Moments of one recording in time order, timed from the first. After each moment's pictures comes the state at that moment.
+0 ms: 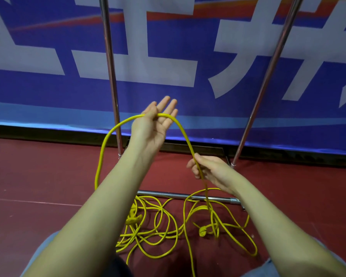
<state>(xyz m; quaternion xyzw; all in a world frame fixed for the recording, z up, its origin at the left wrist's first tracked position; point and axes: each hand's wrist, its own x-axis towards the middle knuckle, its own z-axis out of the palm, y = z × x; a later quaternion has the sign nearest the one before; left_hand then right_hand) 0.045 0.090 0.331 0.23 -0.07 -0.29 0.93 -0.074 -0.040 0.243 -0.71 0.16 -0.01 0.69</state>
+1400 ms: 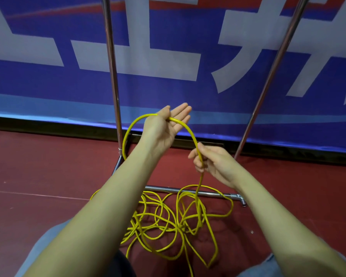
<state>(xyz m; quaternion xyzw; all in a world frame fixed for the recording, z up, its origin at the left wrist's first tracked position) 0.040 0.077 0.321 0.31 -0.05 -0.35 0.88 -0.072 -0.035 0.252 -0.67 0.12 -0.06 0.72</state>
